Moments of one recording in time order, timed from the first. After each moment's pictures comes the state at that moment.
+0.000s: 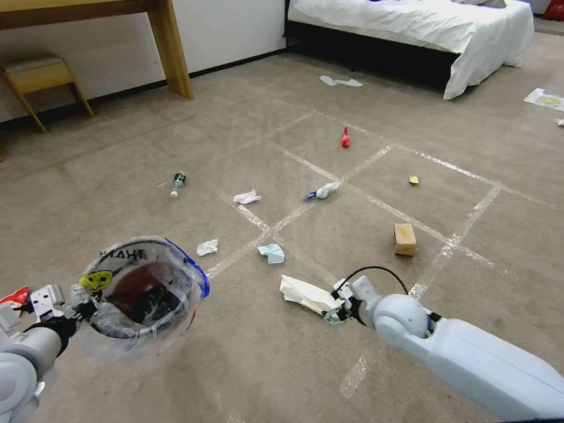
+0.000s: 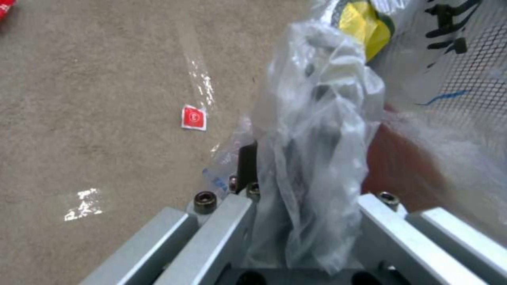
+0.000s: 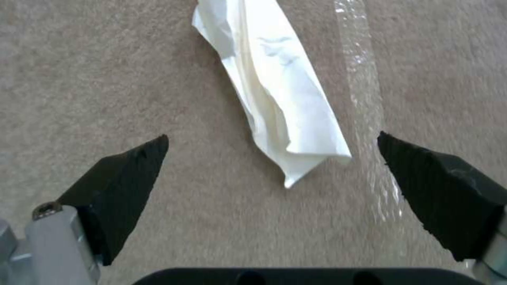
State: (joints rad) left arm 1.56 -1.14 -1.06 -2.18 -1.18 0.74 -0.44; right arm -0.58 0.75 -0.55 1.74 0.86 -0.74 0.28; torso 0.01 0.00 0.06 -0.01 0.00
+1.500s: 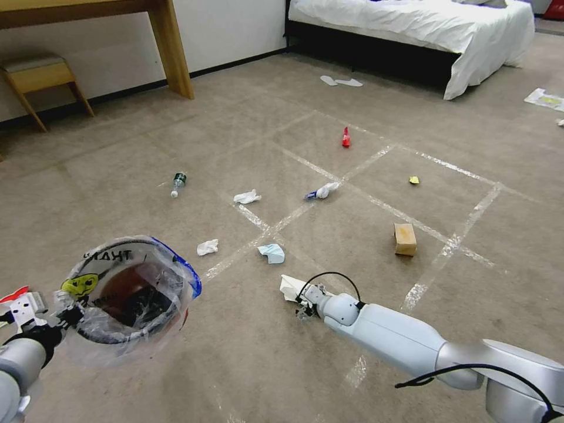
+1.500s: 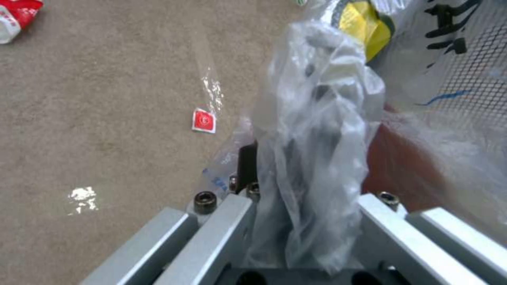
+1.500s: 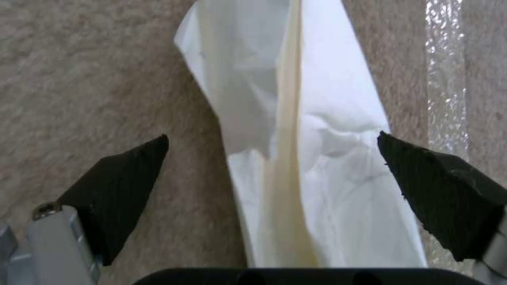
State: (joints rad) left arm 1.61 -1.19 -1.13 -2.24 -1.18 0.74 -0.44; right arm -0.40 1.17 -0.82 1.01 0.53 -0.40 0.09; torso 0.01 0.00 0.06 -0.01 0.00
